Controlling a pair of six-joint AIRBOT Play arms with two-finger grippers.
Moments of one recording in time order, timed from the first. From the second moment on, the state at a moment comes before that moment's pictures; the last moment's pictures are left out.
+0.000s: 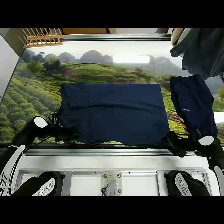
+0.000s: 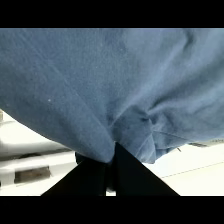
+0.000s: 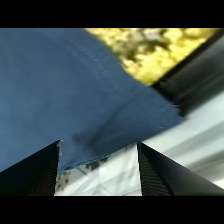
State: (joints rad) left arm 0.02 -1.11 0.53 1.03 -1.05 -1.46; right arm -0.43 -0.85 0.27 -1.03 0.98 1.78
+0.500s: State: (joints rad) left arm 0.08 -1.05 0.53 1.03 -1.09 -1.46; right arm -0.35 -0.86 0.34 -1.09 1.03 1.71
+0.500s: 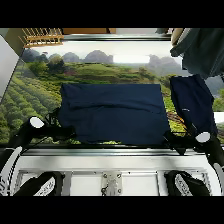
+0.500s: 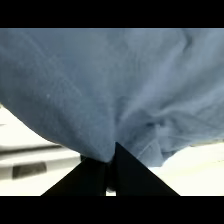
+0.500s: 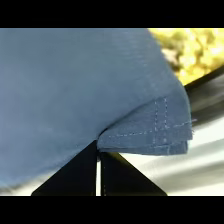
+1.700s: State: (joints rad) left arm 0.08 -1.27 1.22 1.11 -1.41 -1.50; right arm -0.12 -1.36 1.31 -1.29 1.43 1.60
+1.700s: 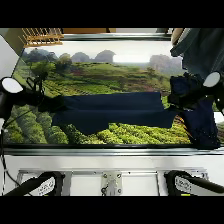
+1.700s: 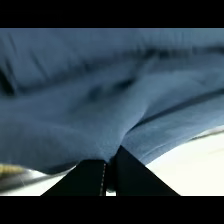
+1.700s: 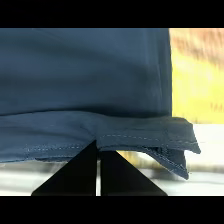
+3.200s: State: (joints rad) left arm 0.06 -1.75 1.80 1.10 -1.37 -1.53; right arm -0.24 -1.71 1.57 -1.02 1.19 1.38
